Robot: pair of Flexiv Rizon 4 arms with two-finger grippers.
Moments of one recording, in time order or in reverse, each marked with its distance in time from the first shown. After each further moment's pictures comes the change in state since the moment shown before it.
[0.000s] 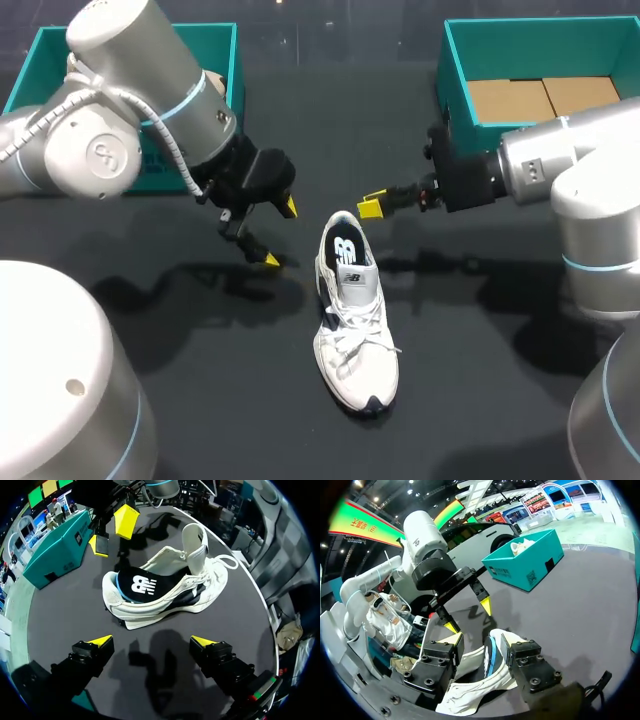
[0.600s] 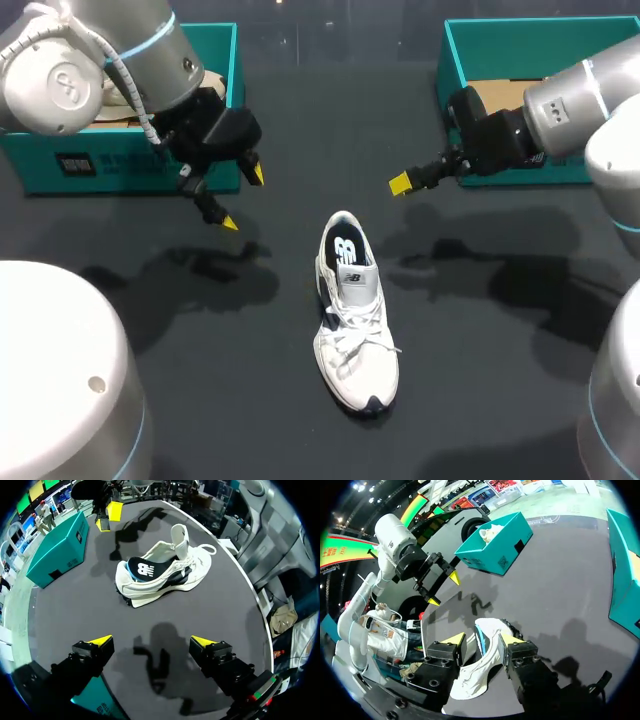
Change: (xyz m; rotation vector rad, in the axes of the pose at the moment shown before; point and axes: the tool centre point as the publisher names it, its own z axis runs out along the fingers) left arm -0.015 0.030 -0.067 -0.068 0.052 0.071; right arm -0.011 0.012 -0.055 0.173 -0.156 0.259
